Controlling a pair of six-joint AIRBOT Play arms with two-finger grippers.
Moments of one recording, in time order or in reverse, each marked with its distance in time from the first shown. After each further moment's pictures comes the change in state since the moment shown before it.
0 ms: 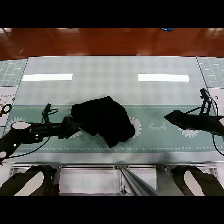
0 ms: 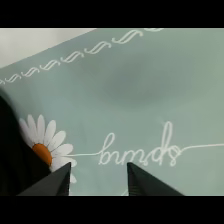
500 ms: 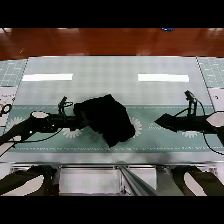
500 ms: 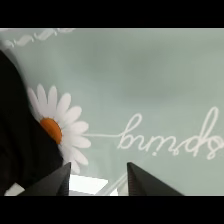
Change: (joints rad) left arm -0.231 -0.211 0.171 -0.109 0.130 0.072; right arm 0.145 -0.087 -0.009 0.009 -0.014 0.007
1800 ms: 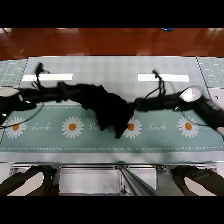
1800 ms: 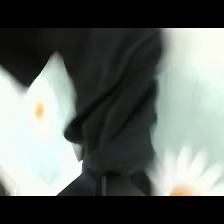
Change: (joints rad) left arm 0.251 0.120 0.352 -0.009 -0.241 0.066; right arm 0.304 -0.284 0.395 0.277 -0.082 -0.171
